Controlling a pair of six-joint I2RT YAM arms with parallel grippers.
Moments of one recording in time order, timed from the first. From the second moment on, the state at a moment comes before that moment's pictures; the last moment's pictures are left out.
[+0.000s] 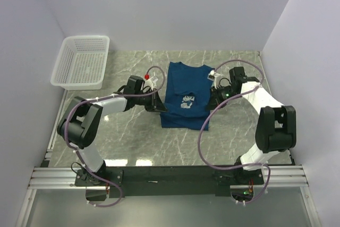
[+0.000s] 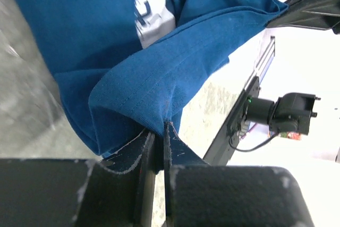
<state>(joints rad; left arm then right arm) -0.44 1.74 0.94 0.06 0.75 -0.59 0.06 1.62 1.12 -0.77 -0.79 -0.44</state>
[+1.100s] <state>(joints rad) -0.81 0.92 0.51 -0.11 0.51 -0.73 0.46 0.91 0.72 -1.12 -0.53 -1.03</state>
